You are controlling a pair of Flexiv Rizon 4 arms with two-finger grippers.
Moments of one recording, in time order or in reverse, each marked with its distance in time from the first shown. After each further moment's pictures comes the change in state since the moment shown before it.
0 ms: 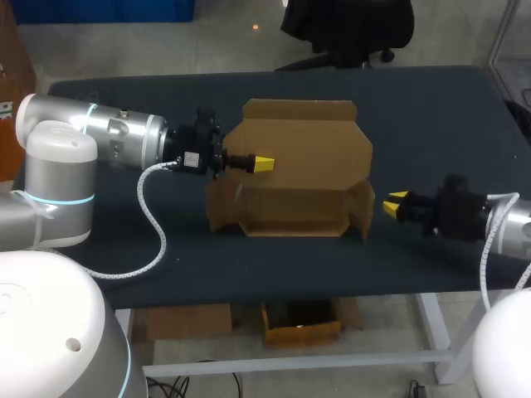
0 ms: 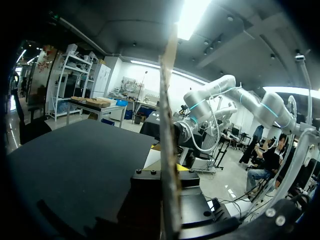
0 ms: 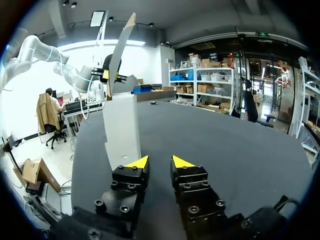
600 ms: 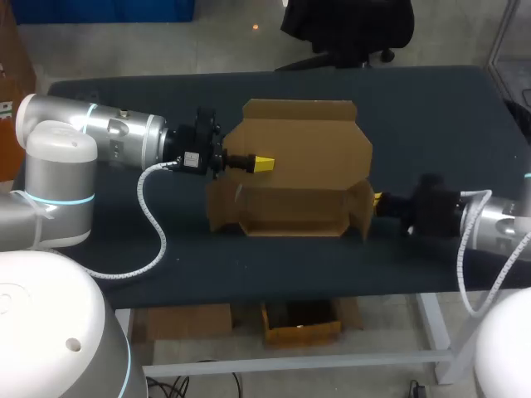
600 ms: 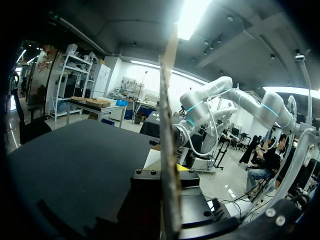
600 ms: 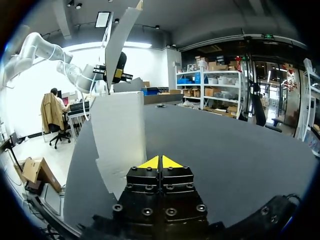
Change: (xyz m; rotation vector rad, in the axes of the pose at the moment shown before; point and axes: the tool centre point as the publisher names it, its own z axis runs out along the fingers) left arm 0.000 0.000 0.000 0.000 0.000 0.000; right arm 0.016 0.004 0.044 -0.028 0.062 -0.023
